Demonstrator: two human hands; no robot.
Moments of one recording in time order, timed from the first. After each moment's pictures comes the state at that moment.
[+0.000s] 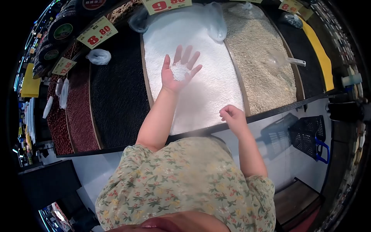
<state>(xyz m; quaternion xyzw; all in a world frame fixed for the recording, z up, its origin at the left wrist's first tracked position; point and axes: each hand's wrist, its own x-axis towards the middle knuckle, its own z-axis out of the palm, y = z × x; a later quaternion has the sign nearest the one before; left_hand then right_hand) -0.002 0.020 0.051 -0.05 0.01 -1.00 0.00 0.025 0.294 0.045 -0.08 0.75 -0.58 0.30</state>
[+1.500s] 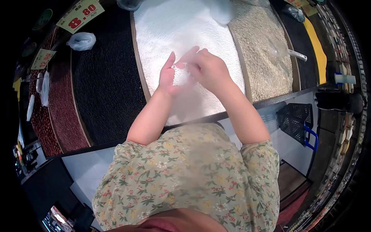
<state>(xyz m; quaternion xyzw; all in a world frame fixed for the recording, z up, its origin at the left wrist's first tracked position) 0.042 0.015 0.028 -0.07 0.09 -0.98 -0.13 -0.023 0.149 0.100 -0.42 0.81 -0.40 0.02</state>
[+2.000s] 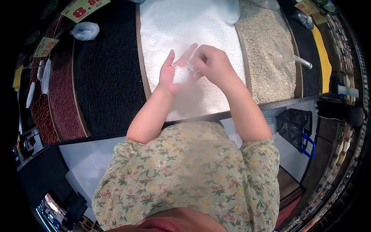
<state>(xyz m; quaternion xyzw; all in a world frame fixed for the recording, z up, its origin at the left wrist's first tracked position) 0.050 0.026 0.046 0.09 -0.06 -0.99 -0.04 -0.038 0.146 0.107 -0.25 0.76 -0.53 0.29</state>
